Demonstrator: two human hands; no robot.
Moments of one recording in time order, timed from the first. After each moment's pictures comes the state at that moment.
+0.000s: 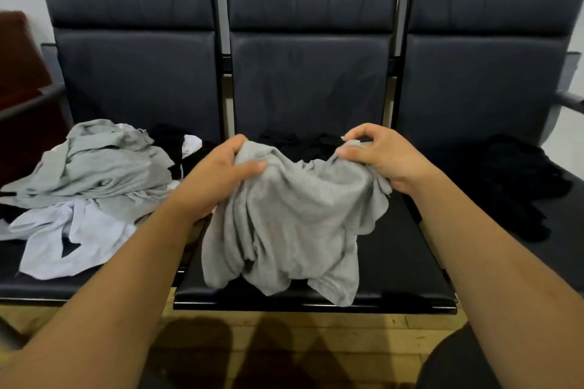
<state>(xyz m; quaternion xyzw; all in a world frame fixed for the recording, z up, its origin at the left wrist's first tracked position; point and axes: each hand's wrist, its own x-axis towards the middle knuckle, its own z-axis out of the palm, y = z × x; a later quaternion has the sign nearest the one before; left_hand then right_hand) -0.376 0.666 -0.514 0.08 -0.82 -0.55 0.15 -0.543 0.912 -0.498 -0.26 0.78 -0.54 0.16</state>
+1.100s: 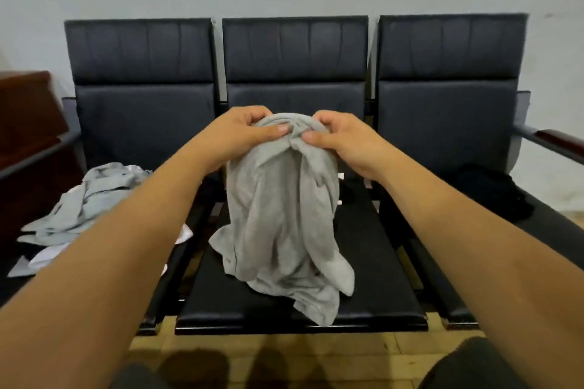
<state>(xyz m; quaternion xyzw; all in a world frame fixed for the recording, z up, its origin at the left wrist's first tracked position) -0.393 0.711 -0.376 0.02 -0.89 -0.43 0.16 -0.506 0.907 -0.395 -0.41 0.70 -0.57 0.14</state>
